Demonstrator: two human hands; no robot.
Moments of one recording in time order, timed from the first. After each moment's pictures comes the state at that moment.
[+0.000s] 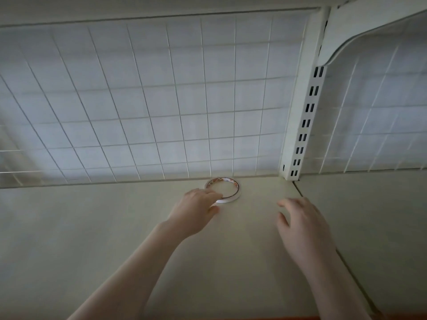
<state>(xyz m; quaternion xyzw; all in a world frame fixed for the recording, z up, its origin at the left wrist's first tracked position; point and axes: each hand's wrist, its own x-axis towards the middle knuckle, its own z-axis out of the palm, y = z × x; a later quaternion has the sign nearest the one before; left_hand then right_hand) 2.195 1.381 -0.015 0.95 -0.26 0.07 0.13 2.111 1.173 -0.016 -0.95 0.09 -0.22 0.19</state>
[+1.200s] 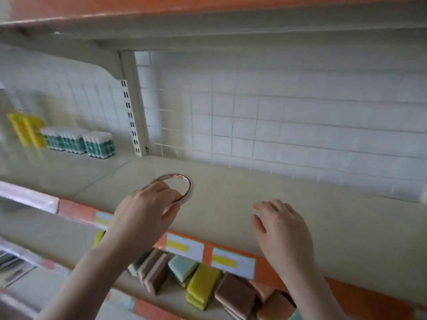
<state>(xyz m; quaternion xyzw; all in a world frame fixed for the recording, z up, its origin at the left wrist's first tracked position) 1.980 1.728 0.046 0.94 -0.06 0.31 0.08 2.044 1.497 0.005 -0.93 -0.18 -0.29 0.15</state>
